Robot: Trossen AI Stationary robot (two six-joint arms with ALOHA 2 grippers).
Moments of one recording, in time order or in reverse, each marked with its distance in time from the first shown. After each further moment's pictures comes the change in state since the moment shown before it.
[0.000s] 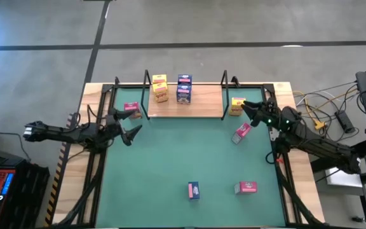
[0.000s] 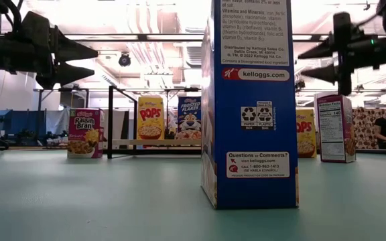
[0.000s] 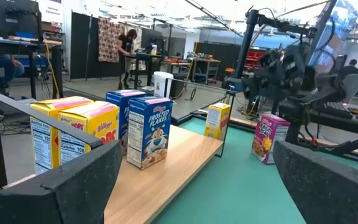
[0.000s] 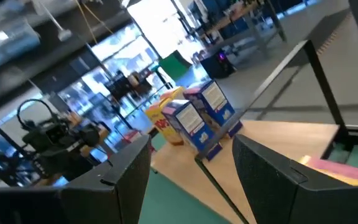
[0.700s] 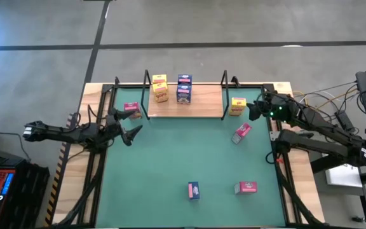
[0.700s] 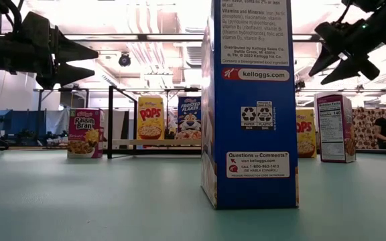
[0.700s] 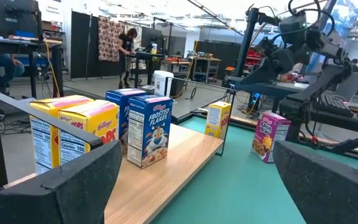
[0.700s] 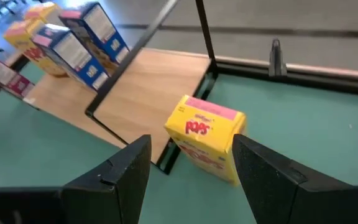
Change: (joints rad) left arm 0.000 0.007 0.000 0.001 0.000 0.000; right arm 0.000 0.359 0.453 -0.773 0.210 -0.024
